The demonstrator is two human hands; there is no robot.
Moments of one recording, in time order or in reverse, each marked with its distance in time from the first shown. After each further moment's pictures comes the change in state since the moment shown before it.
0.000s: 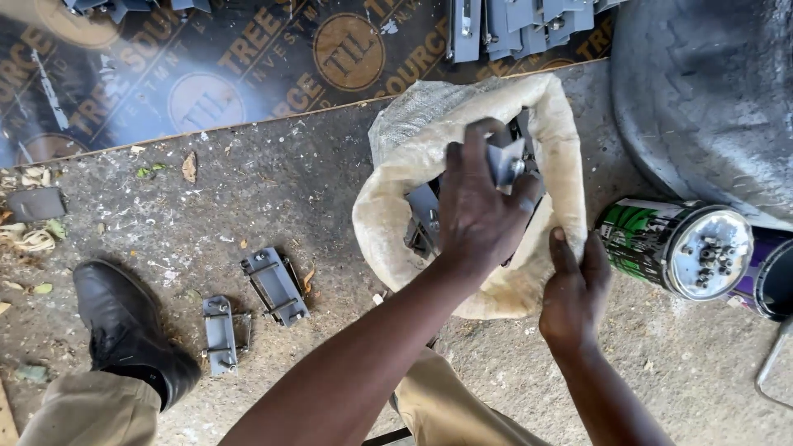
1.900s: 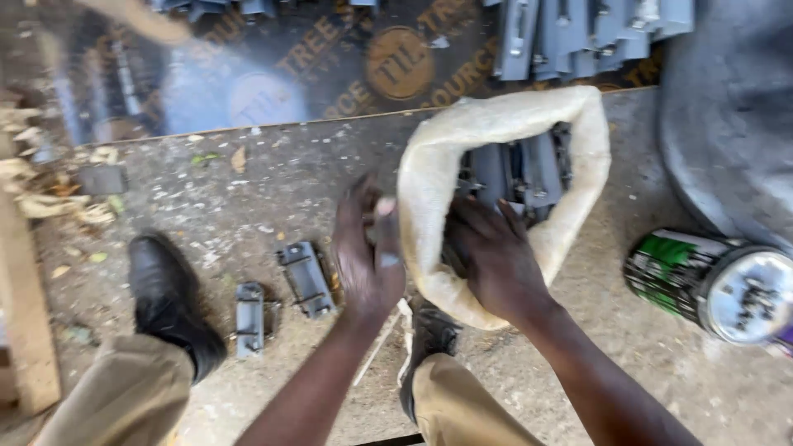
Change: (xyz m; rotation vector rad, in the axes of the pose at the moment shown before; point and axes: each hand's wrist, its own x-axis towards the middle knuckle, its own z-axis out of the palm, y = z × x) left_hand -0.022 -0.070 -0.110 0.006 0.449 0.359; right_hand 0.019 -0.005 0.080 -1.103 -0.735 -1.079
